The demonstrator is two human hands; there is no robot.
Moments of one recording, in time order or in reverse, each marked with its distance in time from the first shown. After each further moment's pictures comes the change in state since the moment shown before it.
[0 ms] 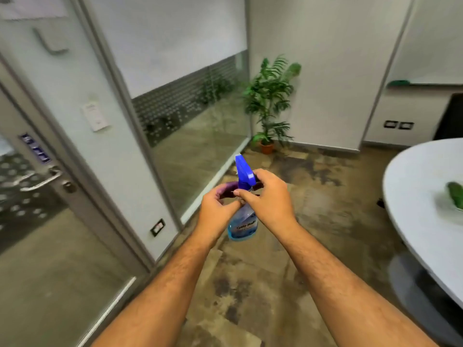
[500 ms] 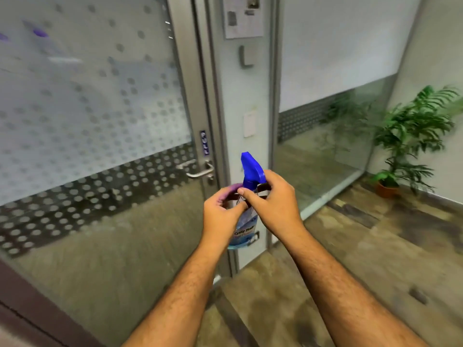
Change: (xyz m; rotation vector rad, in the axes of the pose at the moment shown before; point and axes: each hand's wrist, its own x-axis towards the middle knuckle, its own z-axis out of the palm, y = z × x) left_hand 0.004 -0.012 -0.396 0.026 0.583 0.095; right_hand 0.011 -0.270 0.327 0.338 -0.301 -0.287
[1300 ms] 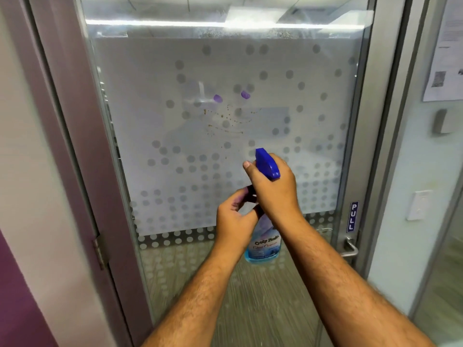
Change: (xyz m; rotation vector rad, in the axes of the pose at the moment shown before) left_hand 0.173 0.057 -0.313 0.125 0.381 0.301; right_hand 0.152 -0.245 0.333 0.470 -0.170 -0.218
